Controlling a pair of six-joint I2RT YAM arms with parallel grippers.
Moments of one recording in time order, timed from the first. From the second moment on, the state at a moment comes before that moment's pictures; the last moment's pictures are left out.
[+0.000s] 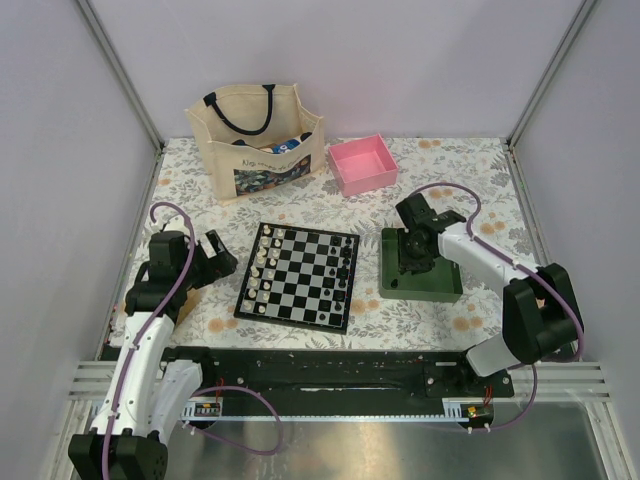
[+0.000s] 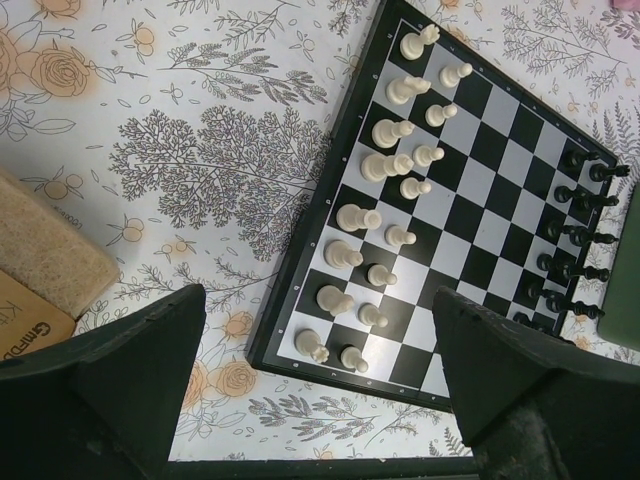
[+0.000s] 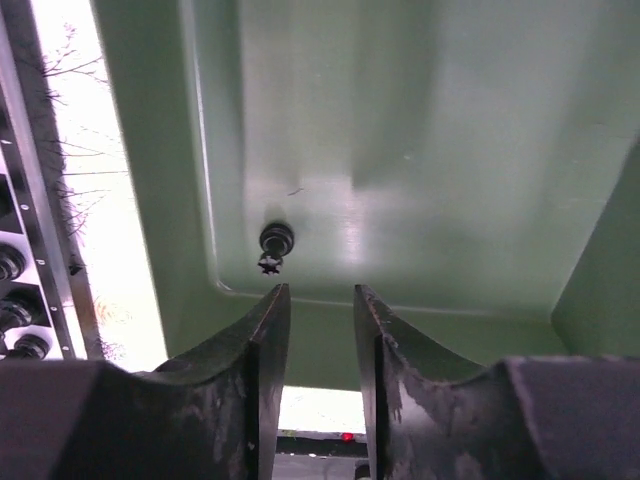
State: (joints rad) left arm -0.01 0.73 0.68 -0.68 0.10 -0.44; right arm 0.44 1.50 1.01 -0.74 0.09 0.43
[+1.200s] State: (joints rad) left arm -0.19 0.69 0.67 -0.72 -0.25 -0.51; right arm 0.31 1.54 0.99 -0.77 -0.16 0.49
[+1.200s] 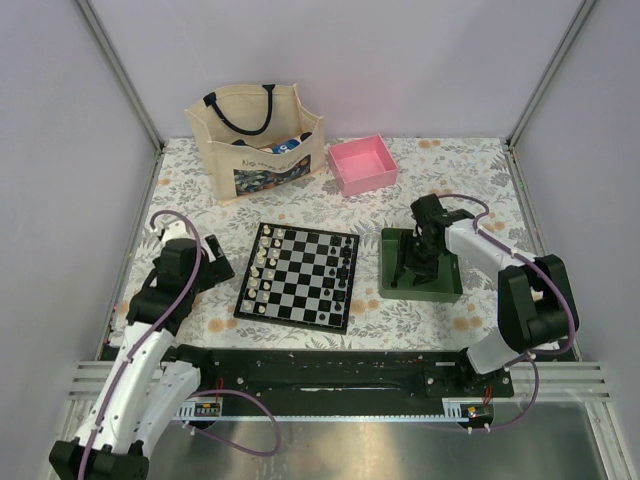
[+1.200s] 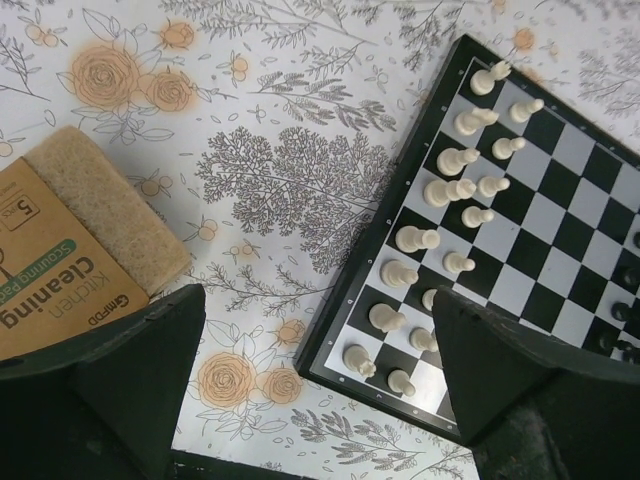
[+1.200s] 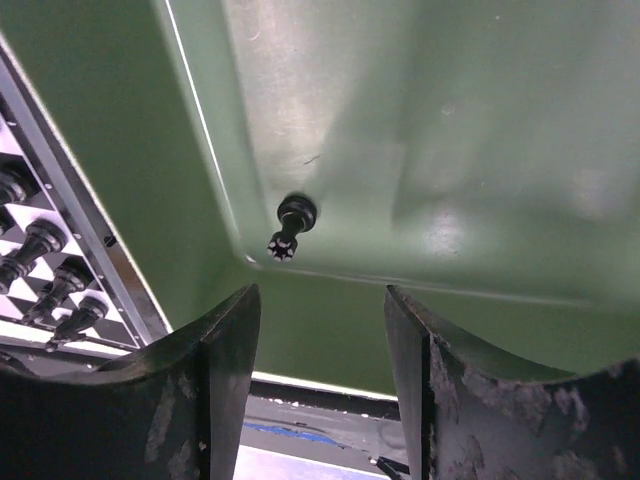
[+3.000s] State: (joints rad) left arm -0.20 0.59 0.67 -0.75 -0.27 -0.52; right arm 0.45 1.56 1.07 -0.73 0.03 0.44
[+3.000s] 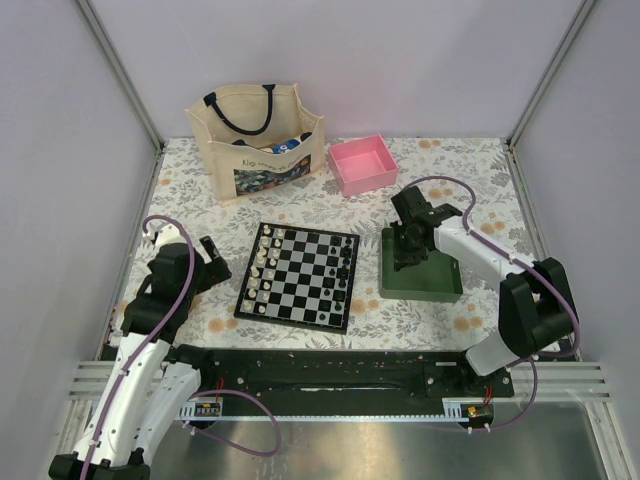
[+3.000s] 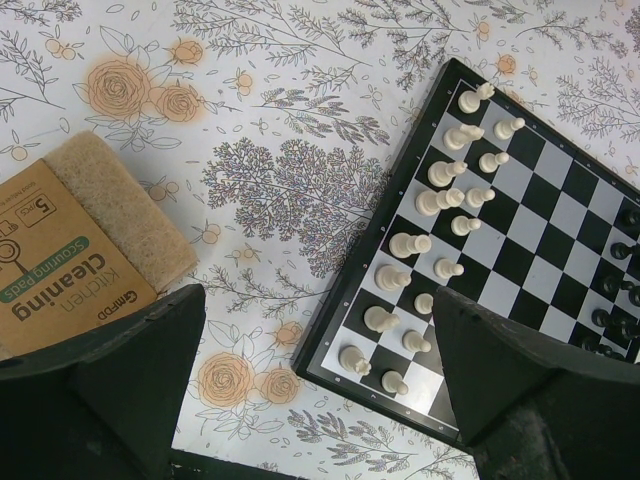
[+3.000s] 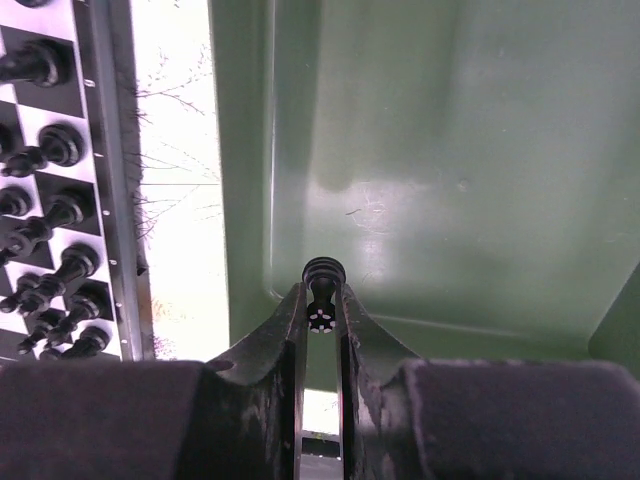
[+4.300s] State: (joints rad) left arm -0.20 0.59 0.67 -0.75 -0.26 -0.52; right arm 0.93 1.50 1.14 -0.79 -0.10 0.55
